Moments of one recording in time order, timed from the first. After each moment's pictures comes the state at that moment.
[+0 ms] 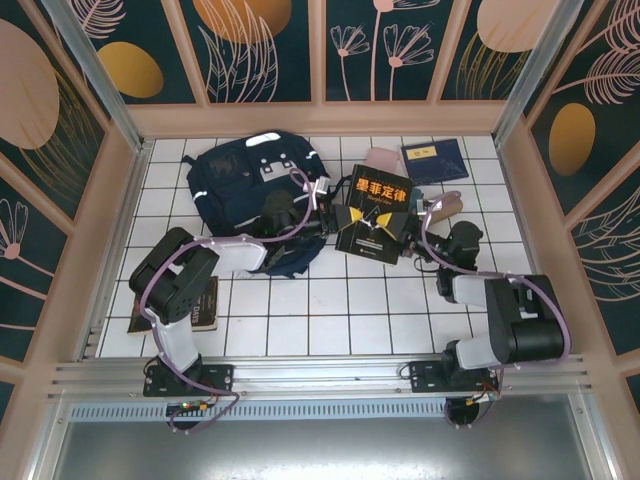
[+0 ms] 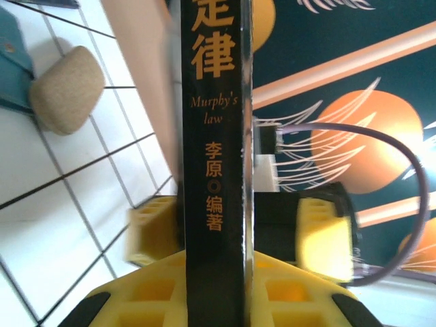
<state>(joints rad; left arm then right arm) -0.65 1.85 0.94 0.86 0.72 -1.17 0.10 1.38 0.34 1.08 -1.01 1.26</state>
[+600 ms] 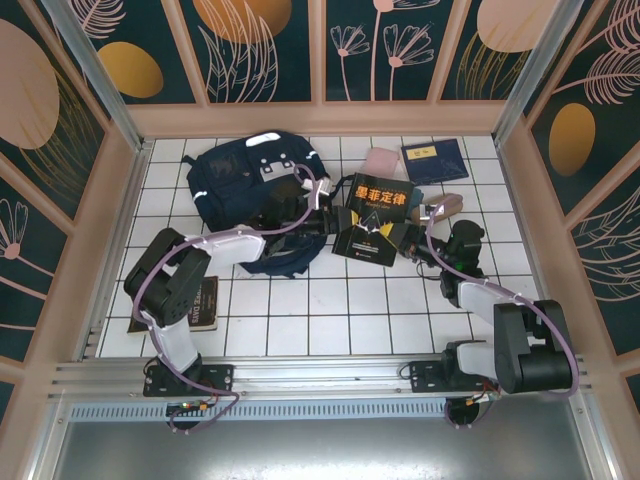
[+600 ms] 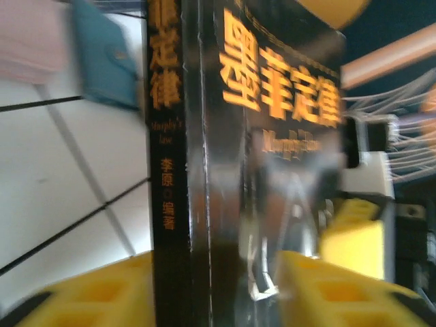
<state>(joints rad) -0.64 1.80 1.06 0.35 0.59 -0.80 0.09 1.26 0.34 0.75 -0.95 1.08</state>
